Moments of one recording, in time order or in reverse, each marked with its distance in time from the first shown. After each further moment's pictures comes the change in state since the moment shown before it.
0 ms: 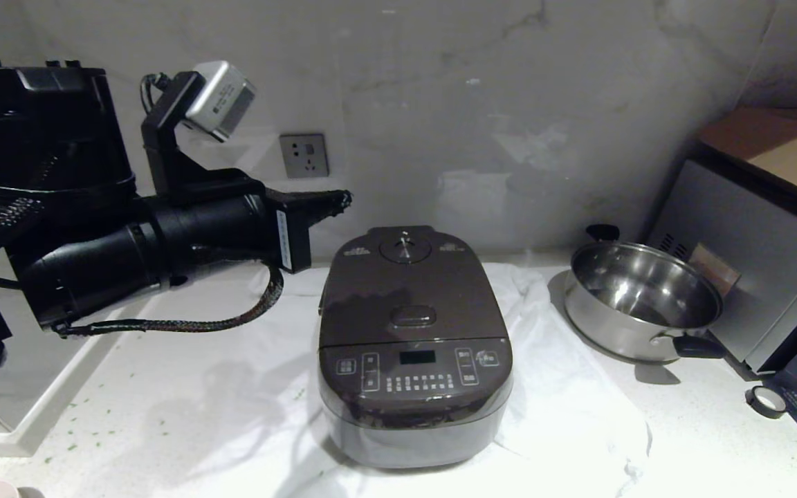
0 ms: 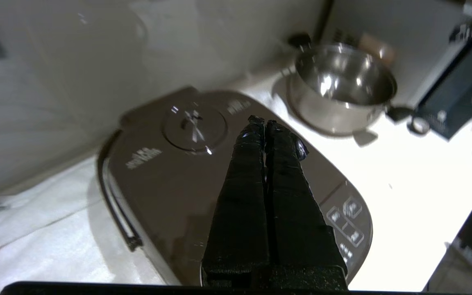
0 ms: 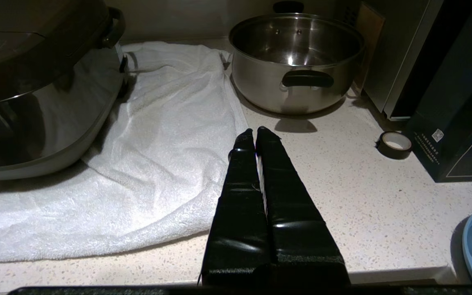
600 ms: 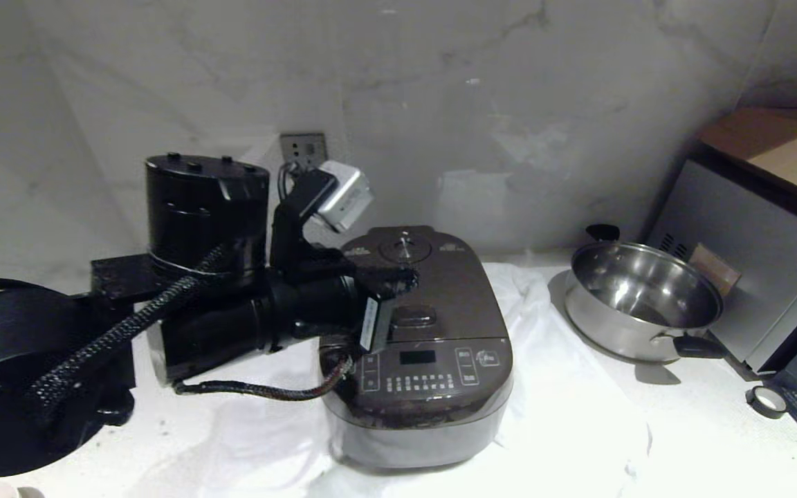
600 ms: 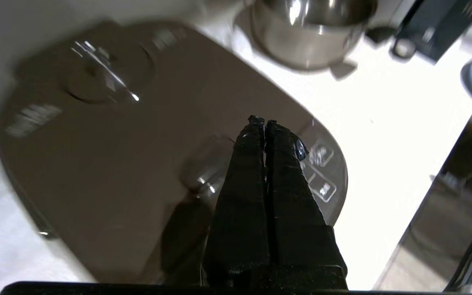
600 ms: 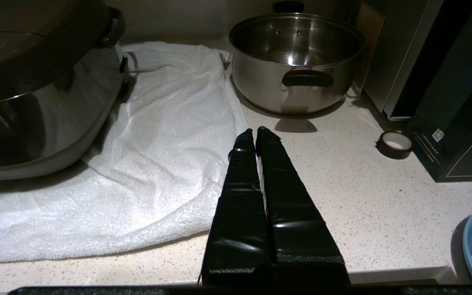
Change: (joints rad) left arm -0.160 0.140 0.038 -0.001 0.042 0.032; right arm 0.000 0.000 0.000 0.000 0.000 0.000
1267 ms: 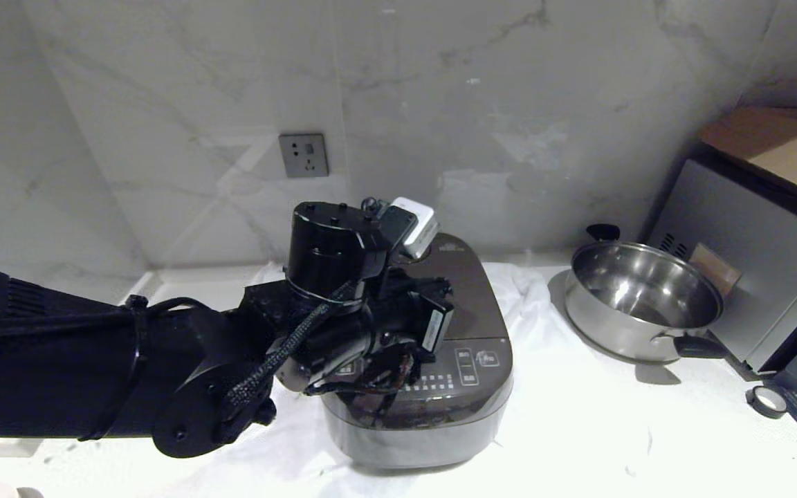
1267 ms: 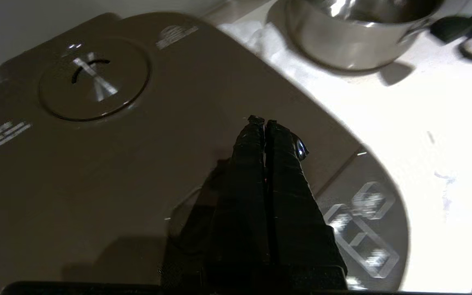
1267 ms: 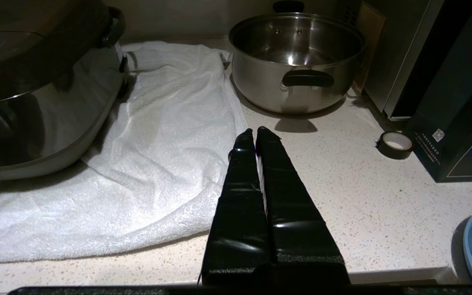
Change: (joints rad) left arm -0.052 0.227 -0.075 -0.151 0.175 0.032; right arm 0.000 0.000 0.000 0.000 0.000 0.000
